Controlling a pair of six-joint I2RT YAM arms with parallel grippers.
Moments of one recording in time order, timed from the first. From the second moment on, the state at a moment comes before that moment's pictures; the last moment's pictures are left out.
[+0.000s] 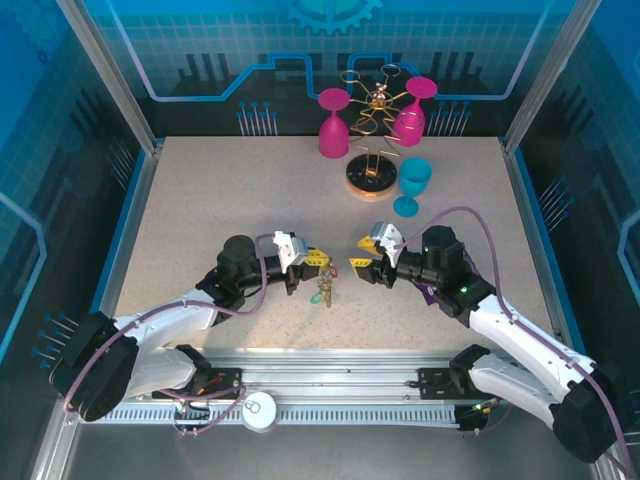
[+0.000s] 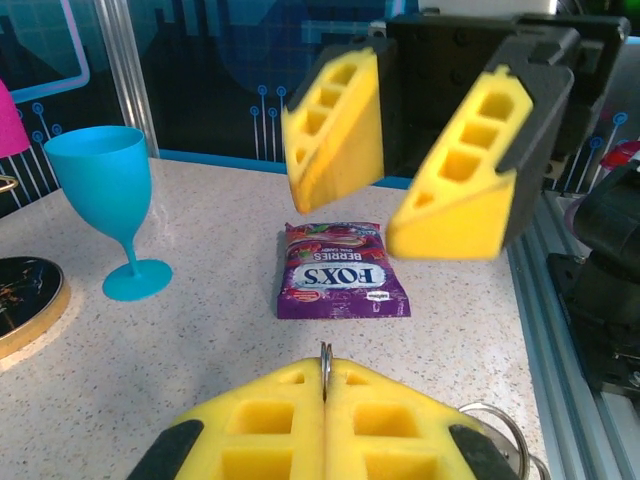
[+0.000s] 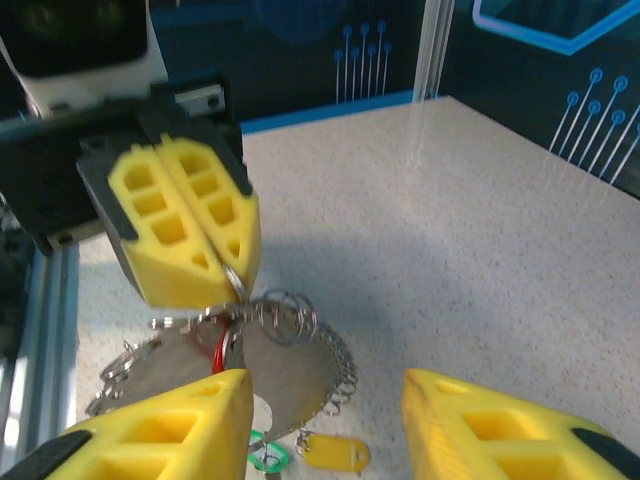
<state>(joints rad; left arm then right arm) -0.58 1.18 0.45 0.62 0.66 0.07 0.53 0.93 0.57 0.07 -0.54 -0.16</state>
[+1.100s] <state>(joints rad) -0.58 1.18 0.45 0.61 0.76 0.07 0.56 1.19 0.59 0.26 -0.87 -0.20</state>
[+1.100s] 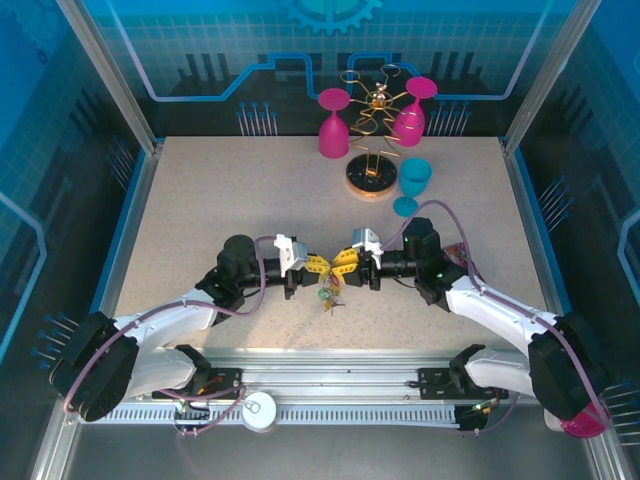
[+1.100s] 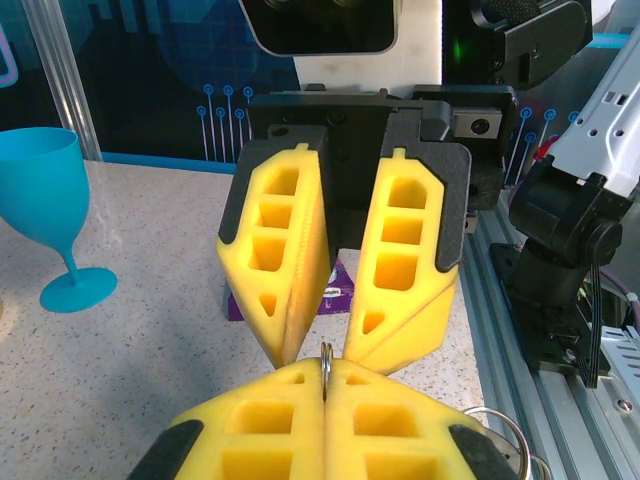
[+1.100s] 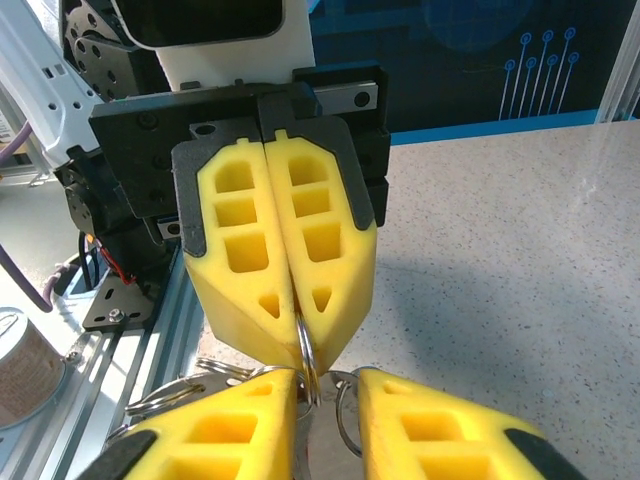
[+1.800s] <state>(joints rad) -0.56 1.13 0.48 0.45 0.72 0.12 0.57 1.20 0.71 0.03 -0.83 -0.33</state>
